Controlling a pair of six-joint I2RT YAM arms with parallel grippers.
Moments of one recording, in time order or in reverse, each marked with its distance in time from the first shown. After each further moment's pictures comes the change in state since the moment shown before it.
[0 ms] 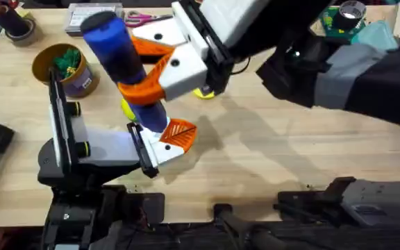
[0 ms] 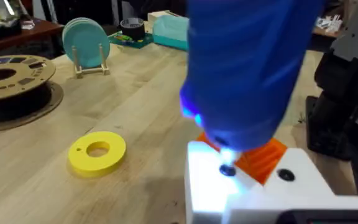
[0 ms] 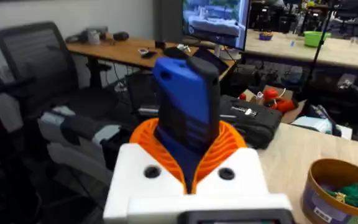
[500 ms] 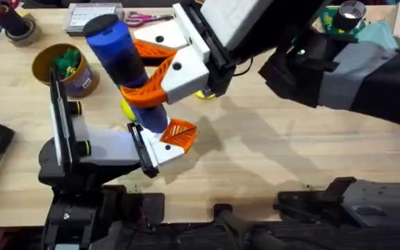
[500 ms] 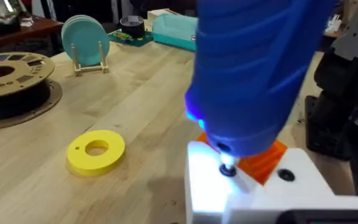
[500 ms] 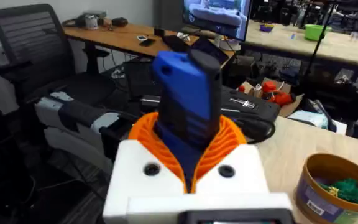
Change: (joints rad) left arm 0.000 0.001 0.000 -0.001 0.000 -0.005; right arm 0.002 -0.016 0.002 -0.105 -0.014 -0.116
